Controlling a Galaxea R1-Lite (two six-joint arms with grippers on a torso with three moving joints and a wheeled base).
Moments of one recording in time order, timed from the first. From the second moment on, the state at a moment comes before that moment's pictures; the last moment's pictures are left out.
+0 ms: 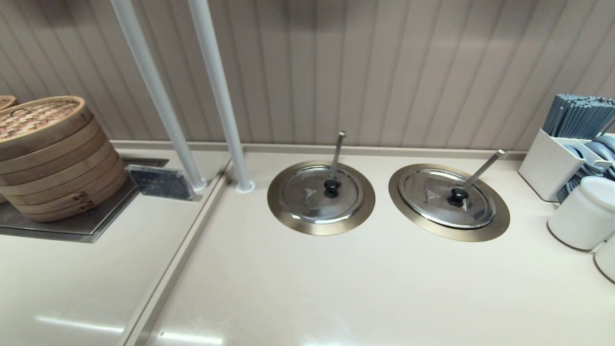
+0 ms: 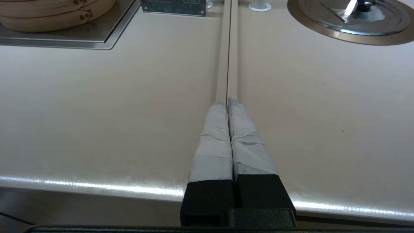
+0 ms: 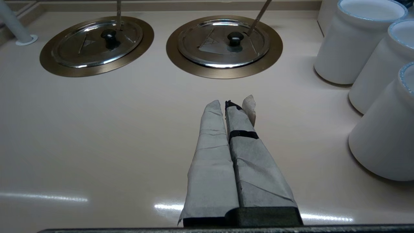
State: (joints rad) left arm 0.00 0.00 0.00 0.00 0.00 0.01; right arm 0.00 0.15 -0.30 0.17 0.00 0.01
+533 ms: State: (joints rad) left arm 0.00 0.00 0.00 0.00 0.00 0.01; right arm 0.00 0.89 -0.63 0.22 0.03 0.13
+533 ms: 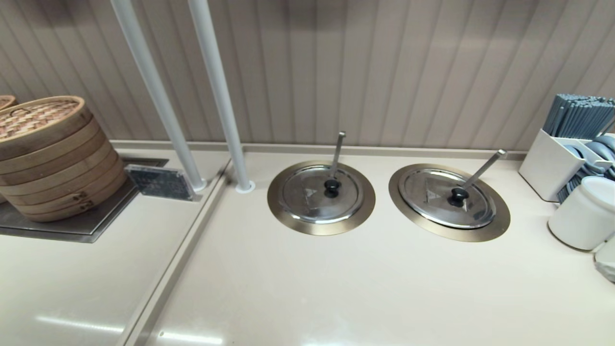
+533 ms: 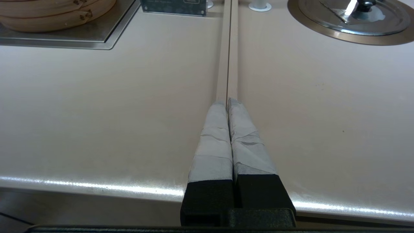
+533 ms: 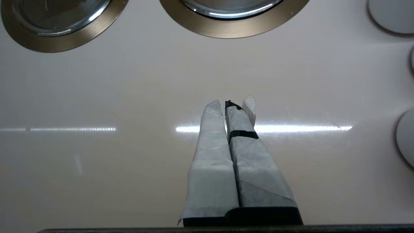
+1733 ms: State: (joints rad) left arm 0.00 0.00 0.00 0.00 0.00 0.01; right arm -0.16 1.92 -1.09 -0.27 0.10 0.15
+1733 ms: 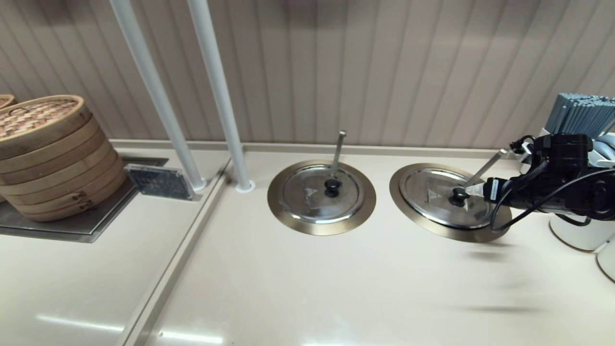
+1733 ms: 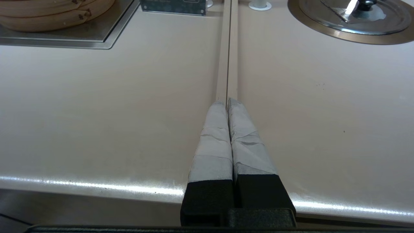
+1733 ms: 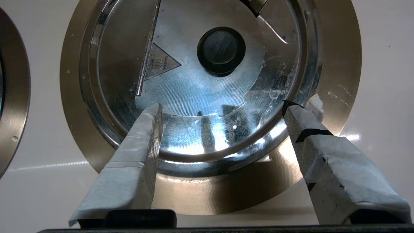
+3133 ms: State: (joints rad) left arm 0.00 0.00 0.00 0.00 0.00 0.01; right arm -0.23 2.35 -1.64 -0.26 0.10 0.21
